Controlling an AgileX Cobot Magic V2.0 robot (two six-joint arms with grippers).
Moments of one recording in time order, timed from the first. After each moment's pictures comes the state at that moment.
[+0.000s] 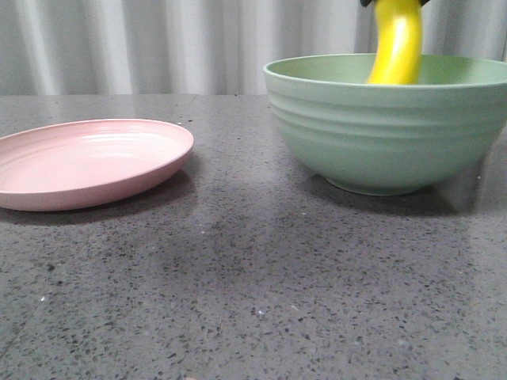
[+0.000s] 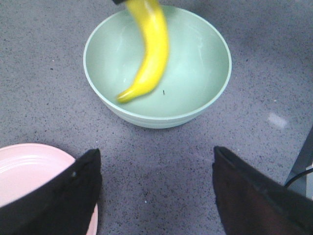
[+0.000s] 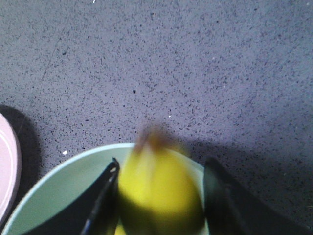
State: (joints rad) left arm -0.76 1.20 -1.36 -0.24 0.92 0.17; right arm 0.14 1.58 -1.50 0.29 0.81 -0.11
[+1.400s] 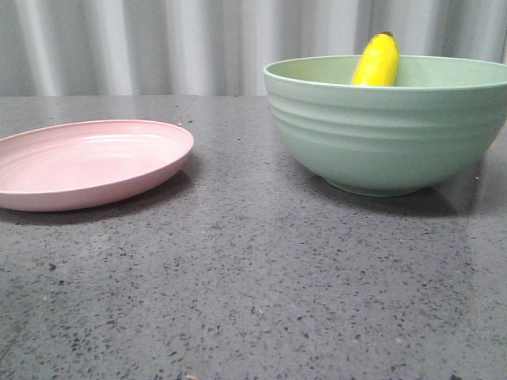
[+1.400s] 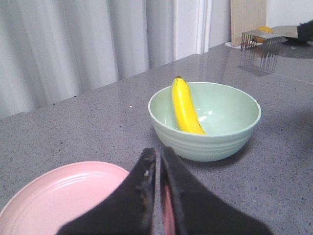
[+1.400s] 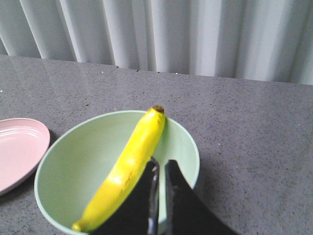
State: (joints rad) left arm -0.76 0.48 -0.62 -0.03 0.35 0.00; right arm 0.14 0.57 -0.69 0.19 0.42 -0.16
